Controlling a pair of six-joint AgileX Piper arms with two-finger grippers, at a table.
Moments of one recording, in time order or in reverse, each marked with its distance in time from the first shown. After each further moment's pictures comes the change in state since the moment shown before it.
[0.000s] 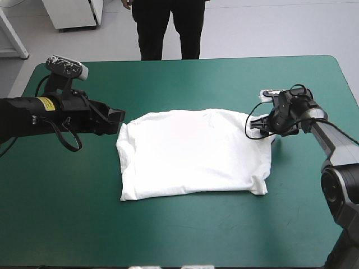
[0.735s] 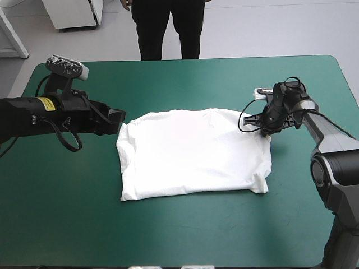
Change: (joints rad) left arm 0.000 0.000 0.000 -0.005 0.001 0.000; right arm -0.004 0.134 -0.159 0.091 0.119 -0.028
